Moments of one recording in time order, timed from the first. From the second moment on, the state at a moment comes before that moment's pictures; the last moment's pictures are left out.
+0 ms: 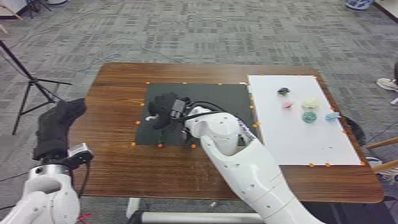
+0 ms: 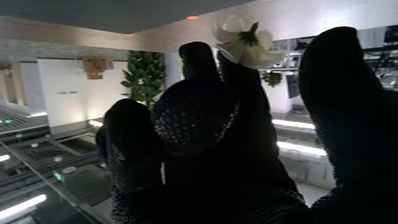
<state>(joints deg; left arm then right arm) 118.7 -51.4 -91.5 -111.5 49.5 30.2 18.9 -68.6 -88.7 56.0 -80.7 -168.1 -13.0 -18.6</state>
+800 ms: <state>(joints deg) 115.2 -52.1 -93.2 -112.1 49.9 27.4 17.3 -70.3 -90.0 55.9 -80.7 -168.1 -16.1 -14.9</state>
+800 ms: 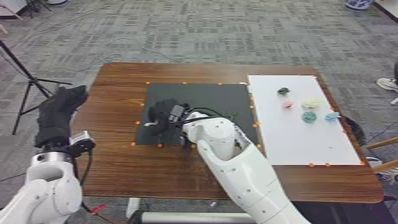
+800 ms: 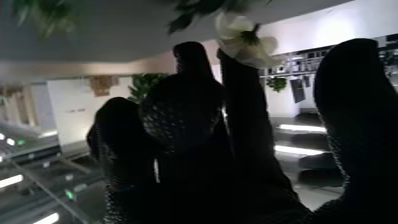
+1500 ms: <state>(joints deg) 119.3 -51.9 -94.1 -112.1 49.5 26.6 18.4 -74.5 -92.6 60.4 -80.8 -168.1 -19.2 -17.6</state>
